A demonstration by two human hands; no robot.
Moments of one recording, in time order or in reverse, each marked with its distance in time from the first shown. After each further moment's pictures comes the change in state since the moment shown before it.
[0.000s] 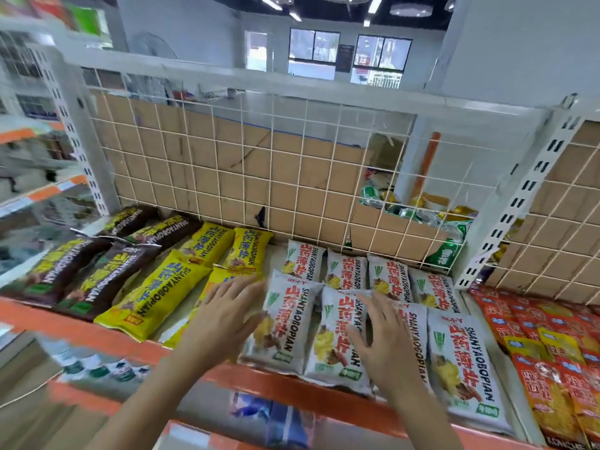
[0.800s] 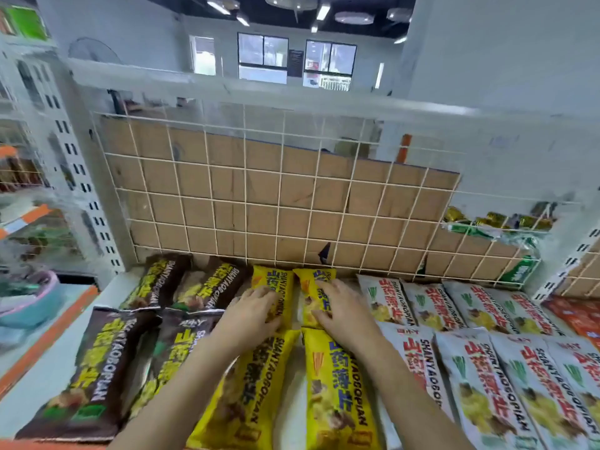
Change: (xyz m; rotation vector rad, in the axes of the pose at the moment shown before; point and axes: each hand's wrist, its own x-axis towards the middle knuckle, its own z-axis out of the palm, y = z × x) left_hand 0.111 -0.197 -0.001 0.026 -0.303 0.087; right_hand 0.167 -0.168 0.138 -0.162 -0.202 0.072
